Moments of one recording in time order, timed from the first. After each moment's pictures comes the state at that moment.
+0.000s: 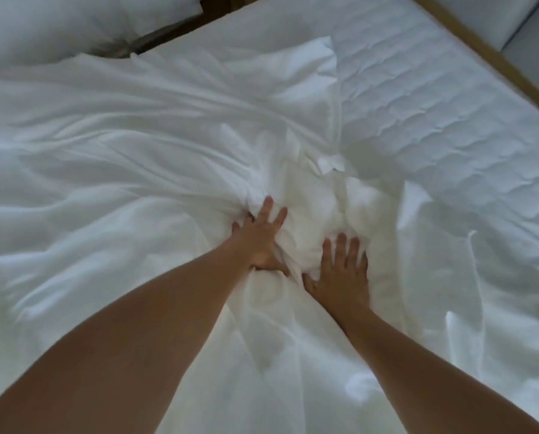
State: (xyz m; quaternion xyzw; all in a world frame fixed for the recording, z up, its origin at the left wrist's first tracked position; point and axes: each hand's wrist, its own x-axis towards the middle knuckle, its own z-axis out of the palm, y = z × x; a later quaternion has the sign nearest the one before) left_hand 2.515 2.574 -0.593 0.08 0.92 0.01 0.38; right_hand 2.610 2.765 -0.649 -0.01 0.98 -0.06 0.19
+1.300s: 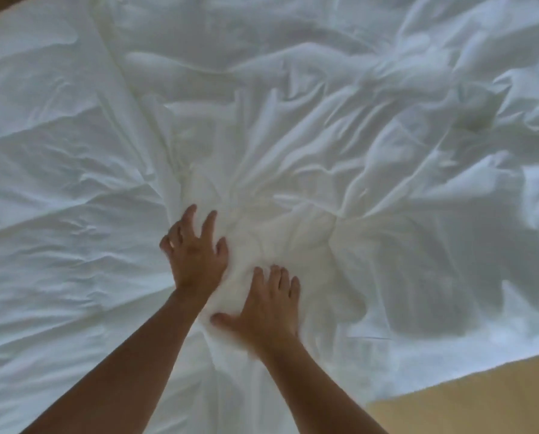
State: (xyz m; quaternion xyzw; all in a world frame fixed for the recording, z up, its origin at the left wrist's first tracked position) left_hand 2.931 2.152 -0.613 -0.21 0.98 0.03 -0.05; right_hand 2.968 2.306 -0.578 -0.09 0.92 -0.15 0.35
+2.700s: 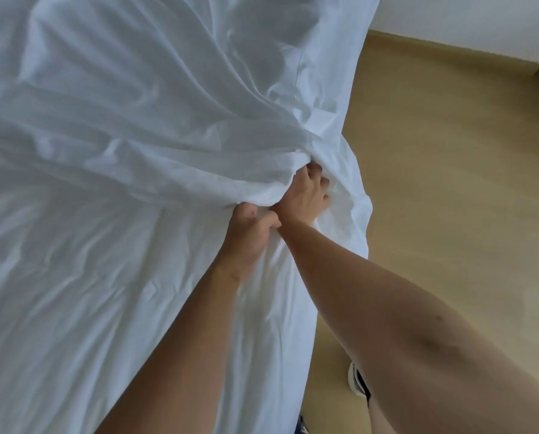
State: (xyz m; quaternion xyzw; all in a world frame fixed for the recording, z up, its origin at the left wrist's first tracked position) left_hand 3.162 2.103 -0.560 0.16 0.70 0.57 0.39; right_hand 3.175 2.211 -0.610 0.59 0.74 -0.28 -0.14
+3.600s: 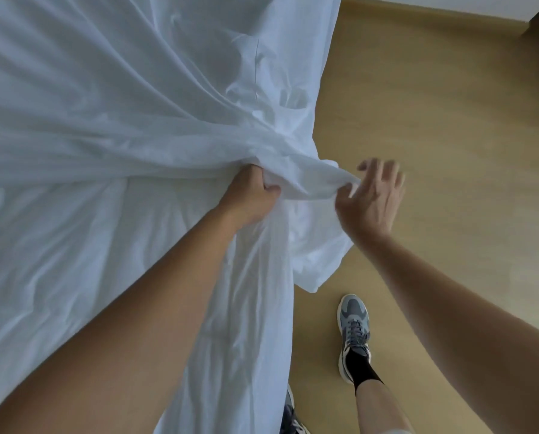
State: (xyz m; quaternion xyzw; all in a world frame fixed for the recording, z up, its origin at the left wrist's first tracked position) left_hand 3.135 2.229 -0.586 0.31 0.84 0.28 0.35; right_hand 3.312 2.336 -0.623 0.52 0.81 -0.17 -0.19
